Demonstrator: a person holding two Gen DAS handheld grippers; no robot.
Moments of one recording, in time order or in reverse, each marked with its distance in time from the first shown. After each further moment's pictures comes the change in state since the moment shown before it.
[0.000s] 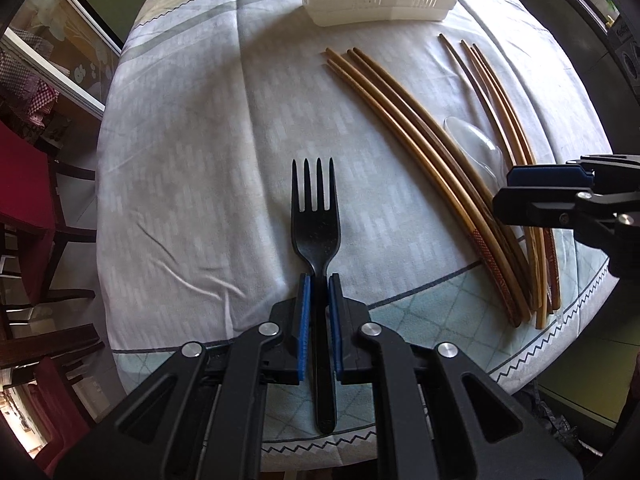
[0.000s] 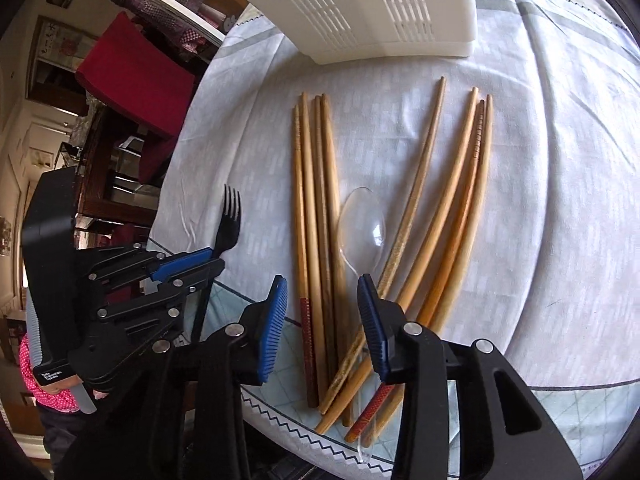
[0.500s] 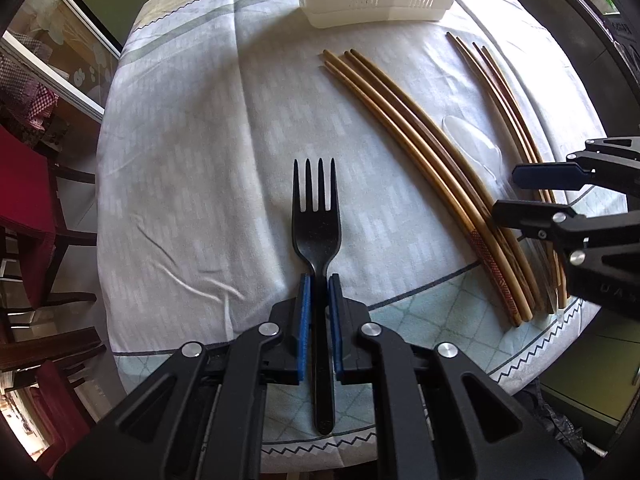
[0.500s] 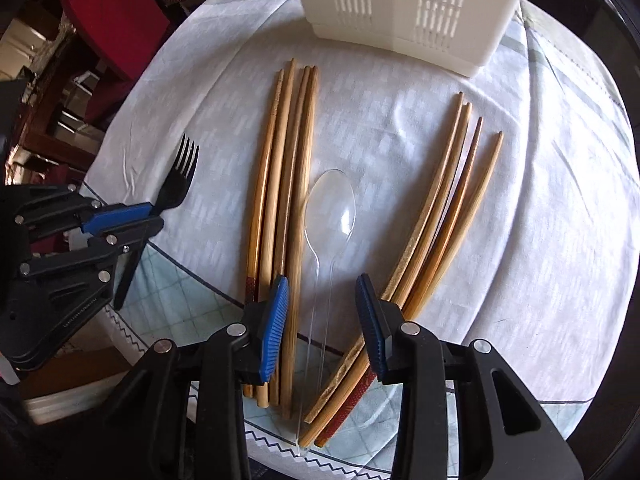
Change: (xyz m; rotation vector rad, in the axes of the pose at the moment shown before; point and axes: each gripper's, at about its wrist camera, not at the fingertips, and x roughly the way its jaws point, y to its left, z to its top) left arm 0.001 -0.003 0.000 0.008 -0.008 0.005; right arm 0.016 0.024 -0.005 -0.220 0.068 -0.309
